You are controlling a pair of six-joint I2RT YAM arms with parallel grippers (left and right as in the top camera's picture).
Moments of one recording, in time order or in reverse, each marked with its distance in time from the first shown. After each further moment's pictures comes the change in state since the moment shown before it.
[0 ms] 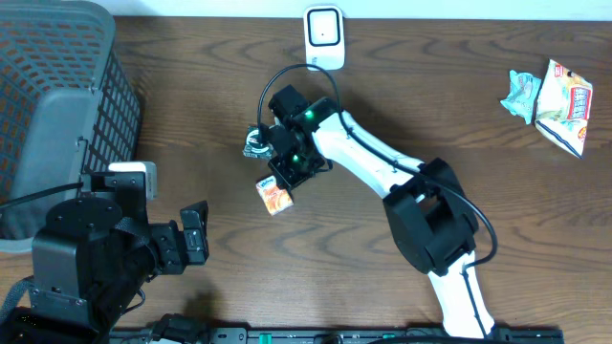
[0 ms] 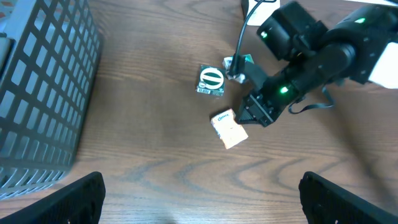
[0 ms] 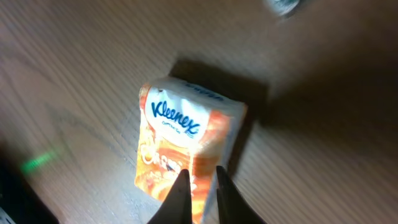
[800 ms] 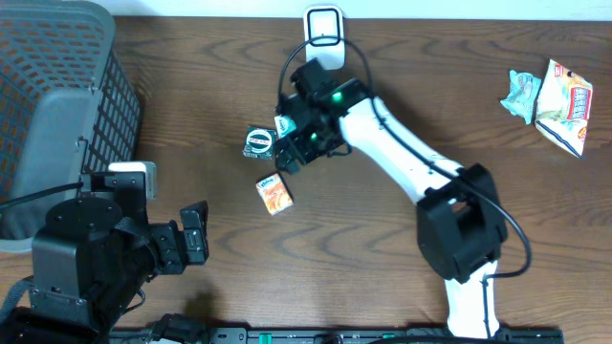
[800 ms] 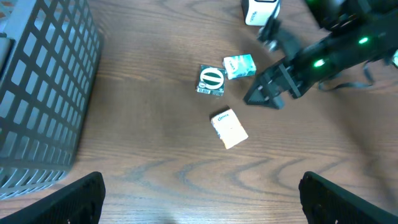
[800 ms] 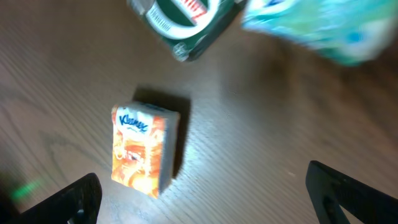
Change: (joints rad) left arm 0.000 0.000 0.000 0.000 0.000 0.000; right arm -0.084 -0.114 0.000 0.016 0.093 0.008
